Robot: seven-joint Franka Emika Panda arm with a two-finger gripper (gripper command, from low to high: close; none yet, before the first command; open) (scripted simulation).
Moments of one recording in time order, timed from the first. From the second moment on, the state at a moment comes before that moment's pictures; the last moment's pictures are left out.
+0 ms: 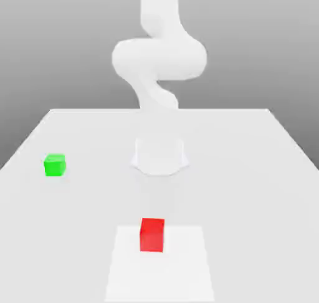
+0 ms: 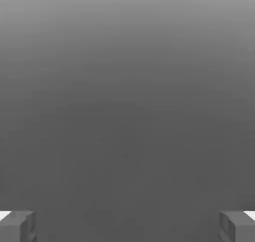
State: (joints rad) arm 0.00 -0.73 0.00 -2.36 0.00 2.35 0.80
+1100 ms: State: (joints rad) arm -0.04 0.18 0.00 -2.83 0.00 3.01 0.82
